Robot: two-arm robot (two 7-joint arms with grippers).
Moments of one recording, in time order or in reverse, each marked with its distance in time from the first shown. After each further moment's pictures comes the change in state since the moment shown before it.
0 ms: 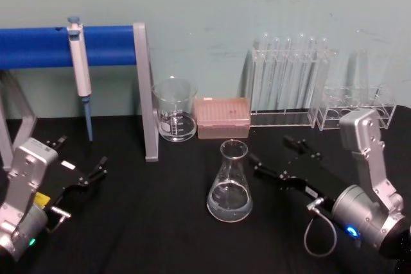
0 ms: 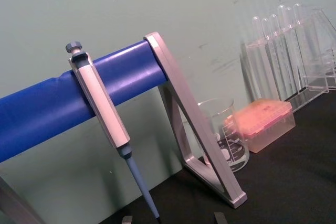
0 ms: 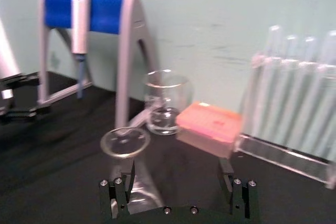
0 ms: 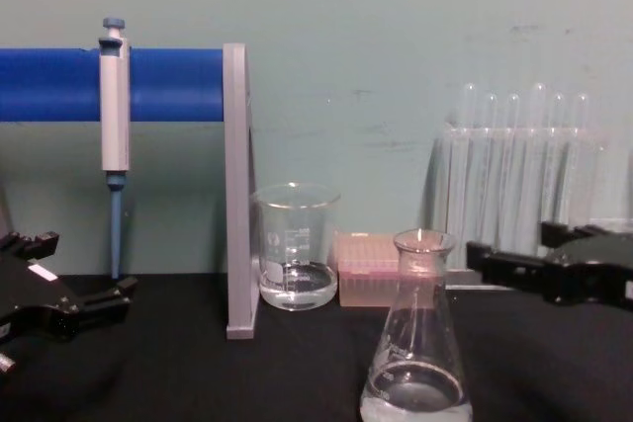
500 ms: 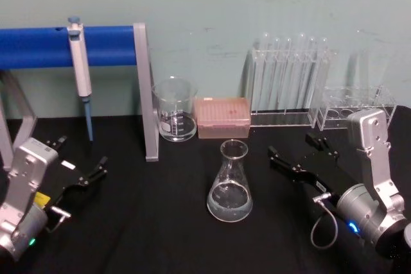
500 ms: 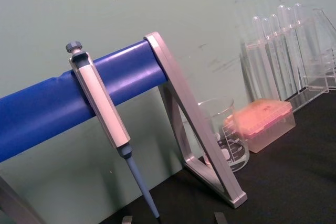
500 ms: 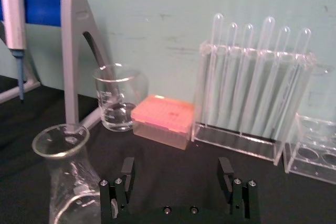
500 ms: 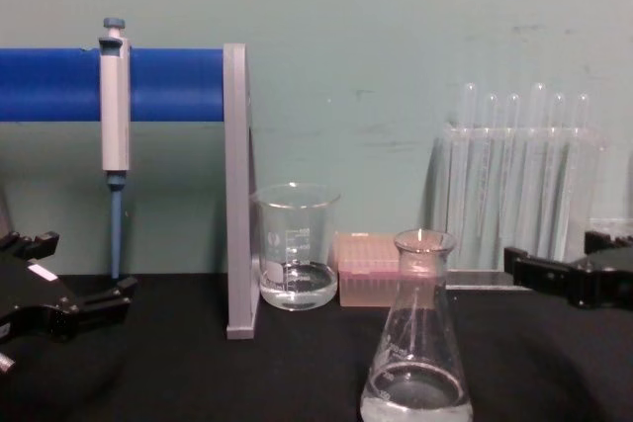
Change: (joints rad) left arm 0.000 0.000 0.000 0.000 0.000 0.000 0.000; right arm -0.008 -0.070 0.051 0.037 -0.079 0.007 -0.117
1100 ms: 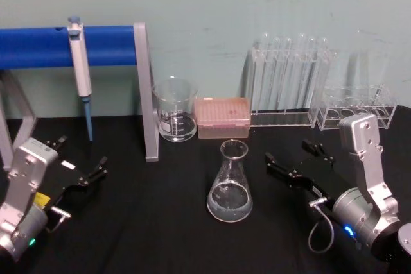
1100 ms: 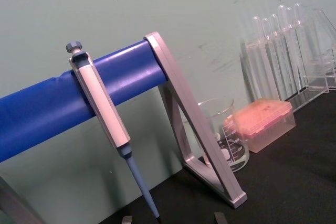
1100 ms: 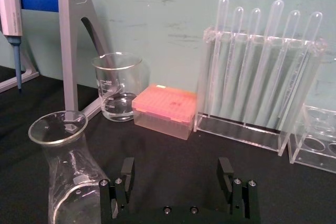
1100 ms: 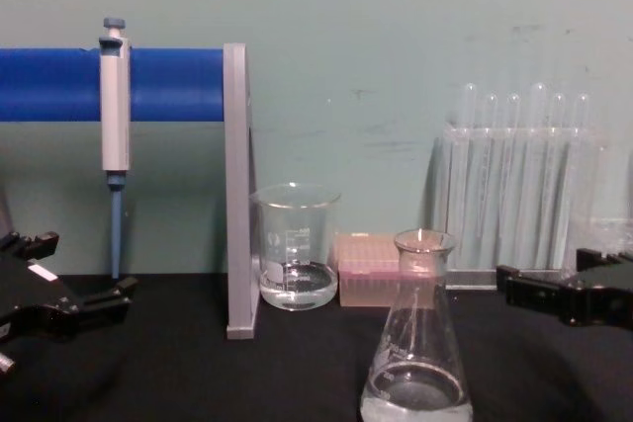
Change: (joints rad) left arm 0.000 0.000 0.000 0.000 0.000 0.000 0.000; right arm 0.001 -0.036 0.018 0.027 -0.046 0.022 0.026
